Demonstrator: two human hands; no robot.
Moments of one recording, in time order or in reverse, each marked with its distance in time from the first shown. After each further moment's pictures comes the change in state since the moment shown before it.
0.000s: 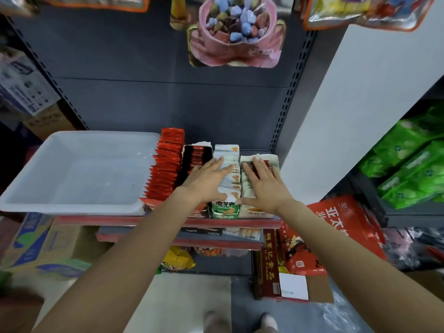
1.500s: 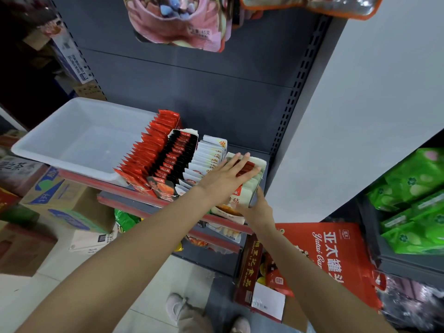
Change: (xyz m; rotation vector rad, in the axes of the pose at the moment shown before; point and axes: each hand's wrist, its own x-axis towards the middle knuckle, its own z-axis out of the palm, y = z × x) left_hand 0.049 0.112 0.026 0.193 0.147 0.002; right_hand -0.012 0.074 0.068 1.053 -0.009 0.273
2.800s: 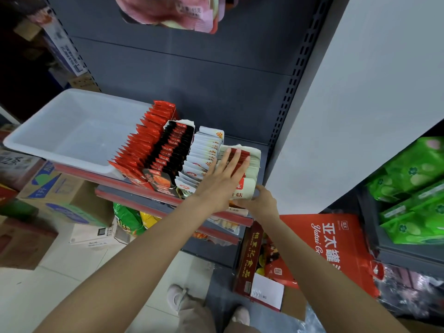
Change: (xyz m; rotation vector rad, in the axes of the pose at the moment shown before) left_hand -0.018 0.025 0.006 -0.117 0.005 -0.186; right_hand -0.002 -0.006 -0.014 -0.042 -0.024 0.108
